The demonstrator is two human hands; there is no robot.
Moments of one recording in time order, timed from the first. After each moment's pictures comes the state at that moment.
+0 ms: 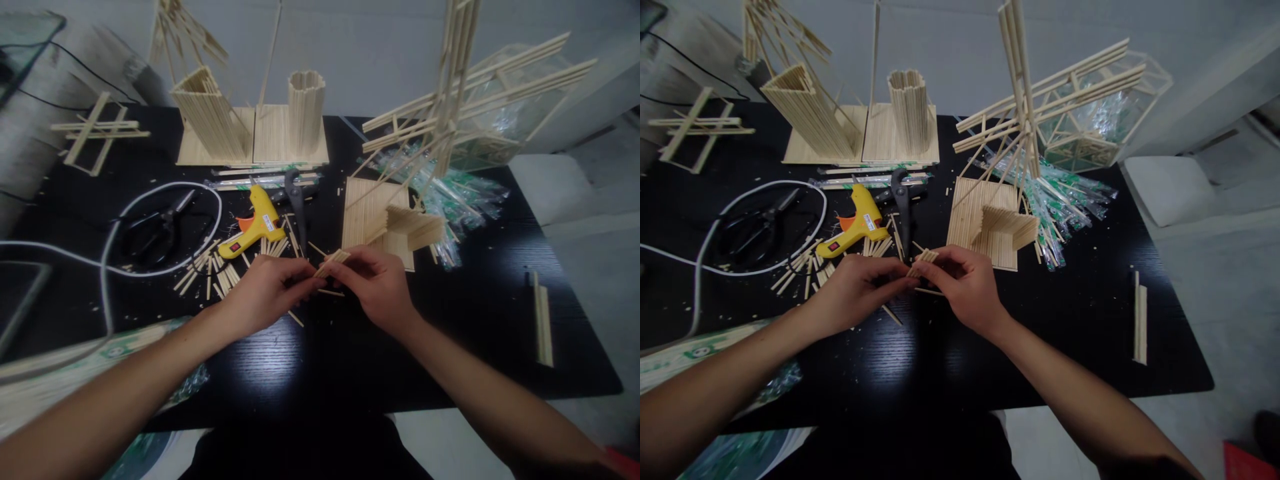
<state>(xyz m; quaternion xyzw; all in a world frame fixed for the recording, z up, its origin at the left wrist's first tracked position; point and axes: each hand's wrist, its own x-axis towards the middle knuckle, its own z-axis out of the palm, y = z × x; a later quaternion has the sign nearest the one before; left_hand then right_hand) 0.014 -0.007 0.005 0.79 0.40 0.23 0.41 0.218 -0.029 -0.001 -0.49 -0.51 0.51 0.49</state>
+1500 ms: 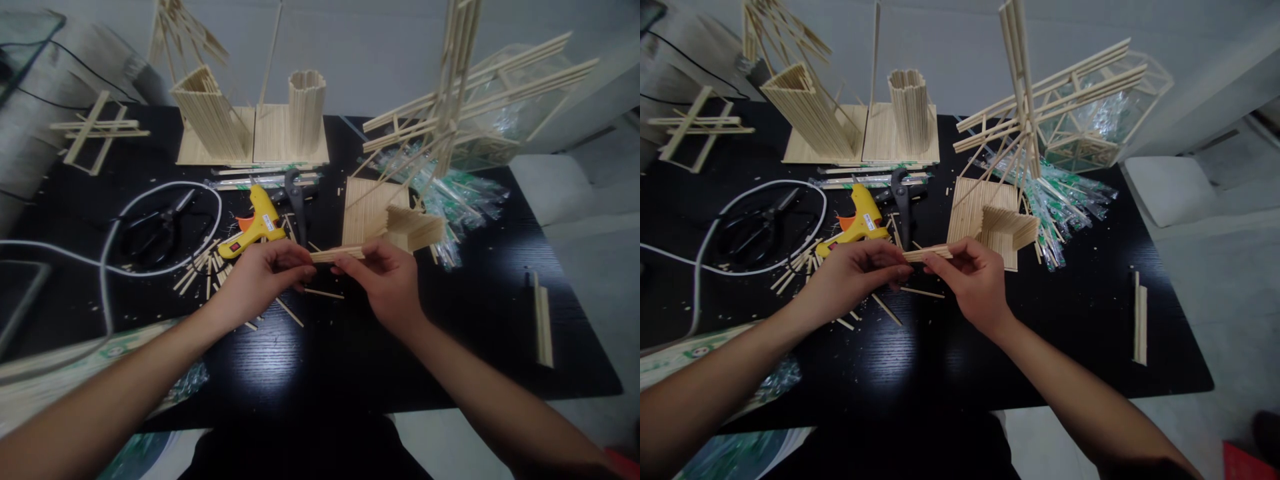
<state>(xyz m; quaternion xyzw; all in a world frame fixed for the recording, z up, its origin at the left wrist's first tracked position) 0.016 0.000 0.010 0.56 0.48 0.29 0.61 0.219 -0.029 0.001 -0.49 -0.45 0.51 0.55</state>
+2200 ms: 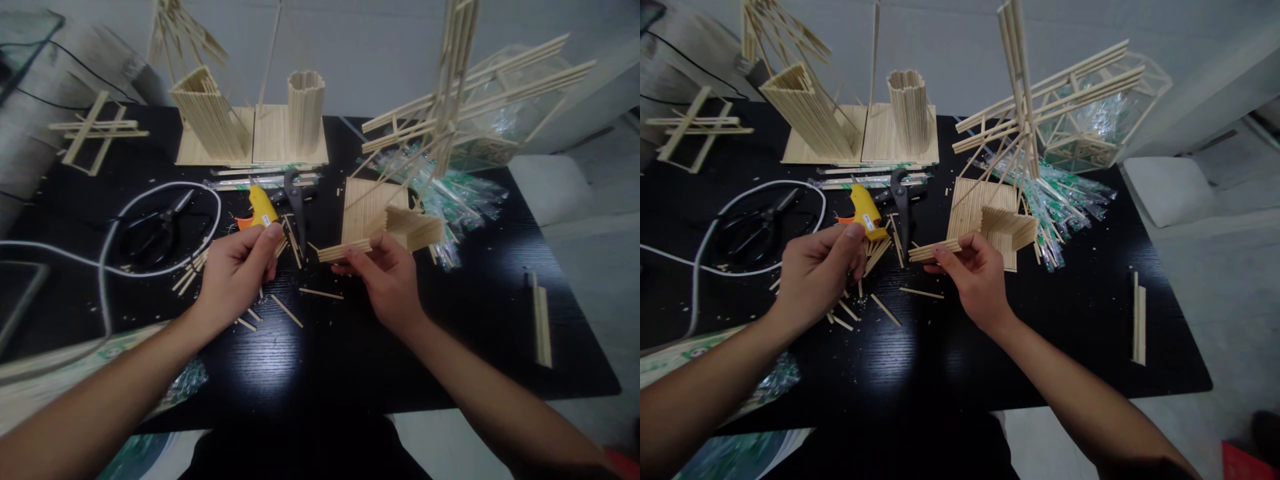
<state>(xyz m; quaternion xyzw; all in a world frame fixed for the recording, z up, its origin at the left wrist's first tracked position) 0.007 -0.005 0.028 0.64 0.54 0.39 0.38 0.221 -0.025 0.000 -0.47 -0.39 0.56 0.56</state>
